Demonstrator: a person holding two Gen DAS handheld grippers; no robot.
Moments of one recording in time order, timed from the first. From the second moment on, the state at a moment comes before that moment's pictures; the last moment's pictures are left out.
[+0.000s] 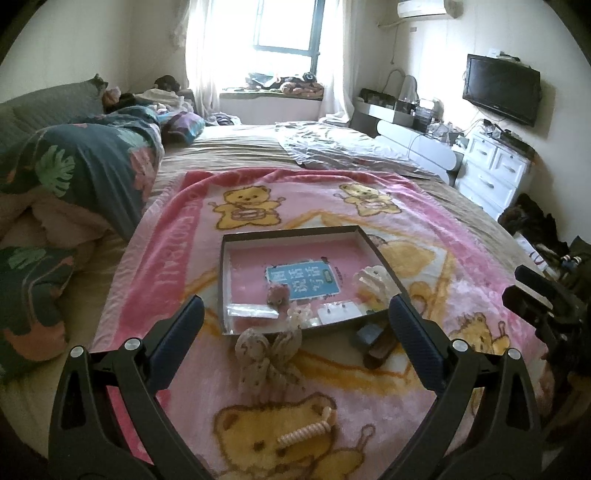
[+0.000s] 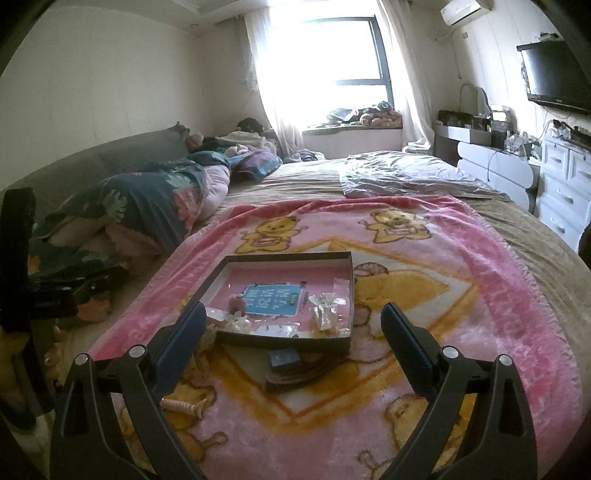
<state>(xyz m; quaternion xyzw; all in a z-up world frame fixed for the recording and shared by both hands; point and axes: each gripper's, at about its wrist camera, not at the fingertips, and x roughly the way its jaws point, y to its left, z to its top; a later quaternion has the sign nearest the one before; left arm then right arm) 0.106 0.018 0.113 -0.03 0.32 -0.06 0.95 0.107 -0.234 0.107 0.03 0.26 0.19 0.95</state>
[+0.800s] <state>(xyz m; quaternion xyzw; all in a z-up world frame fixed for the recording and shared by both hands) 0.066 0.033 0.061 -0.03 0.36 -0.04 0.93 0.080 -0.229 0.066 -0.01 0.31 0.19 0.93</state>
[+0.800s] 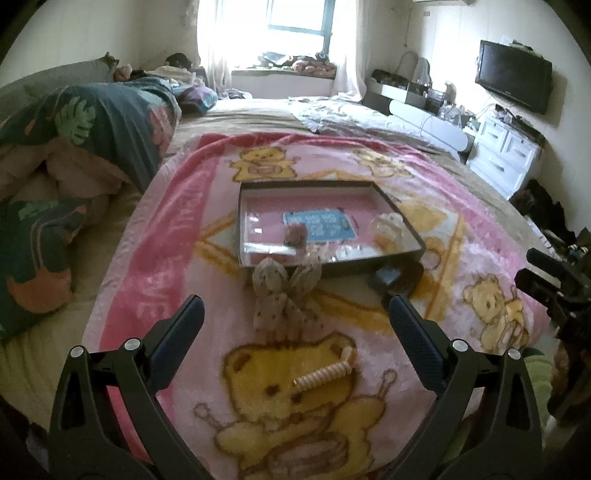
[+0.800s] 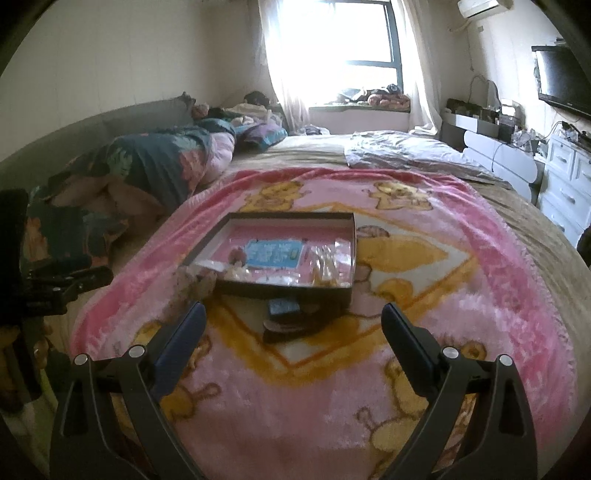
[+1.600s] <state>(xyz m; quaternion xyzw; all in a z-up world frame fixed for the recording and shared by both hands) 0.067 0.014 -0.004 -0.02 0.42 -0.06 0.90 0.097 -0.235 0.017 -0.01 0.36 0.18 0.92</state>
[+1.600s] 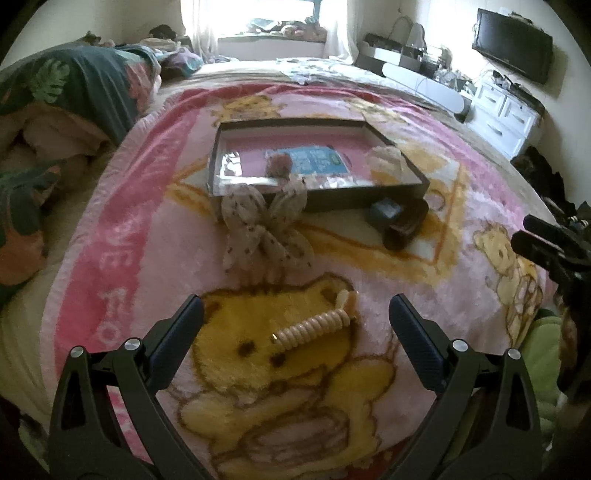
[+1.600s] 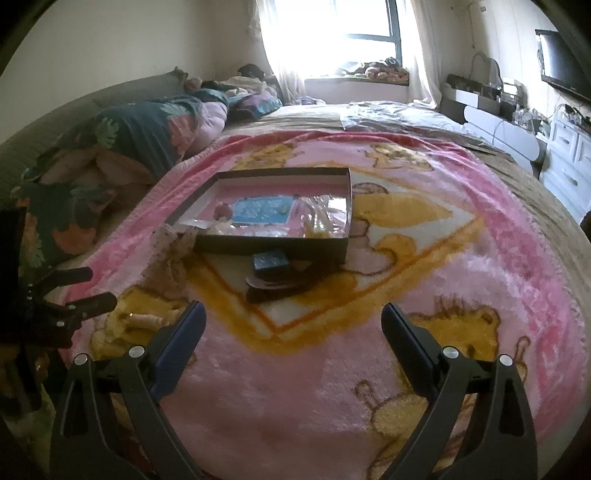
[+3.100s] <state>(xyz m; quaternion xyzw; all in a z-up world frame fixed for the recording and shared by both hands) 0.091 -0.018 -0.062 -0.02 0.45 -0.15 0.88 0.194 -0.176 -0.076 -0.01 0.44 0.14 0.89</state>
